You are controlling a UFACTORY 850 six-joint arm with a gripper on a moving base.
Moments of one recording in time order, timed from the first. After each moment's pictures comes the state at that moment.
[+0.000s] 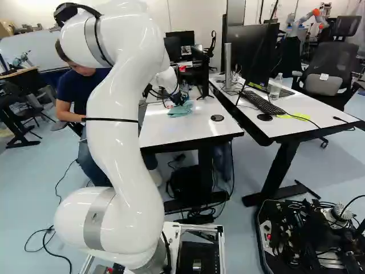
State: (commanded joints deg) arm -0.6 -36.7 -82.0 8.6 -4.4 0.0
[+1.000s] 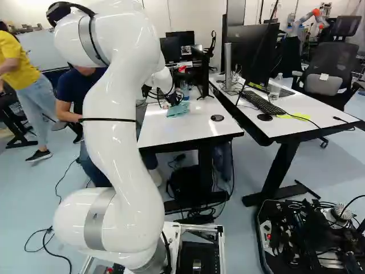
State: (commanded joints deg) arm 1.7 -34.2 -78.5 8.6 -4.4 0.0
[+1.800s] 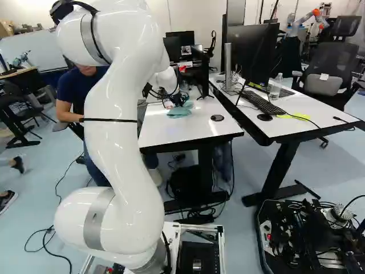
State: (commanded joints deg) arm -1.2 -35.1 -79.7 8.6 -4.6 0.0
